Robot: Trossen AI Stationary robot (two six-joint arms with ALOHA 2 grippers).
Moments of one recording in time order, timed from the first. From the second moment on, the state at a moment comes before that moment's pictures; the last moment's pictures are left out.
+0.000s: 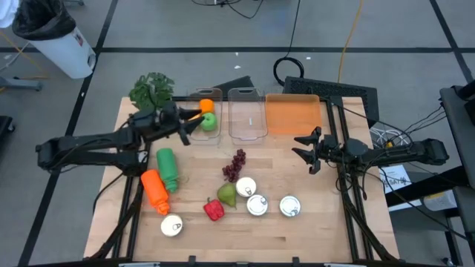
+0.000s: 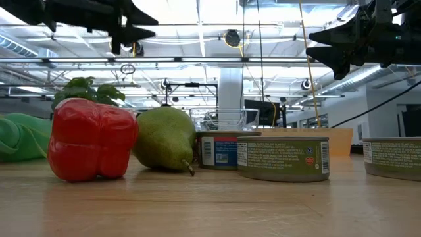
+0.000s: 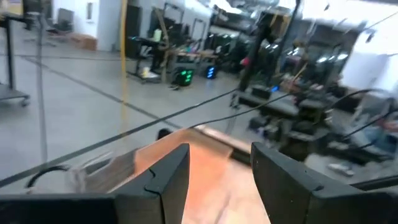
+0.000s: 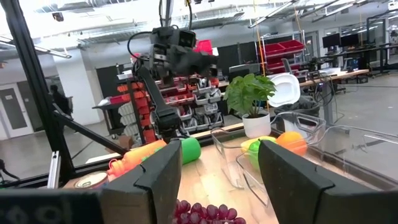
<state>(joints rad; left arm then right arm) 0.29 0.82 0.52 0.37 -0.08 -0.26 0.00 0.48 0.01 0.67 0.20 0.17</state>
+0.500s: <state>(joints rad) 0.27 0.68 0.52 0.21 0.24 -0.21 0.00 0.48 0.01 0.67 0.20 0.17</state>
